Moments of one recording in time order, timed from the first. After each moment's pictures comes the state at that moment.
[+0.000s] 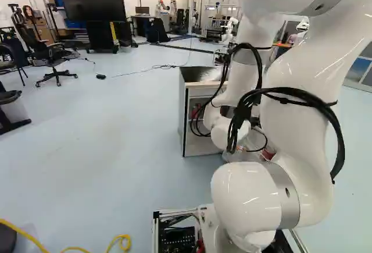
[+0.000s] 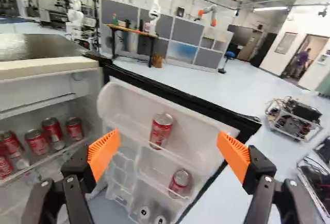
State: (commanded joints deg) arm -4.9 -15.3 -12.5 47.1 81.7 -10.2
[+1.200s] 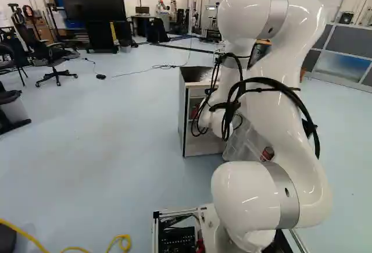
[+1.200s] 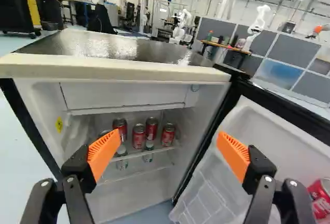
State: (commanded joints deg) arm -8.5 -35.1 -31.6 10.9 81.7 -10.2
